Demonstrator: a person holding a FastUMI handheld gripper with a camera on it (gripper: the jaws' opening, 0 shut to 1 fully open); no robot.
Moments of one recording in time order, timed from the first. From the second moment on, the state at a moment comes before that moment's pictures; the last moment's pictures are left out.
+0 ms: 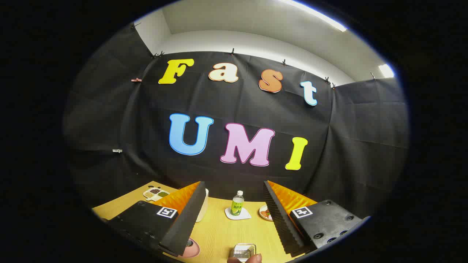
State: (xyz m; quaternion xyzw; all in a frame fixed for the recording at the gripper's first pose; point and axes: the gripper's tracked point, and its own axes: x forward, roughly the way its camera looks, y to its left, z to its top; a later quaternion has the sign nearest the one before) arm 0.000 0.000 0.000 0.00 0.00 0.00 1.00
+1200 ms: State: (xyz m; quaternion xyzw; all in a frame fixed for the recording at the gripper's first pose) arm 0.002 0.001 -0.003 0.00 0.01 0.00 1.00
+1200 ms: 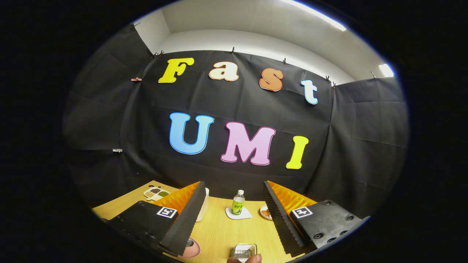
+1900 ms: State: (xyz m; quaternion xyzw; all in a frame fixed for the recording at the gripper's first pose) arm -0.024 0.109 -0.147 0.08 0.34 0.17 0.92
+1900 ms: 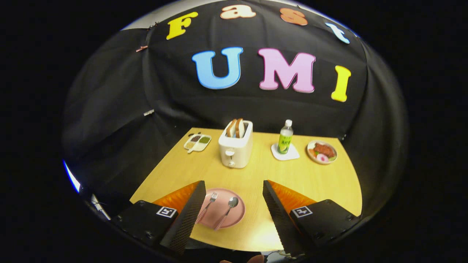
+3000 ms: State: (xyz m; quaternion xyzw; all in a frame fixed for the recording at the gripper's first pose) arm -0.072 0.194 -0.392 0.02 0.61 0.17 0.78
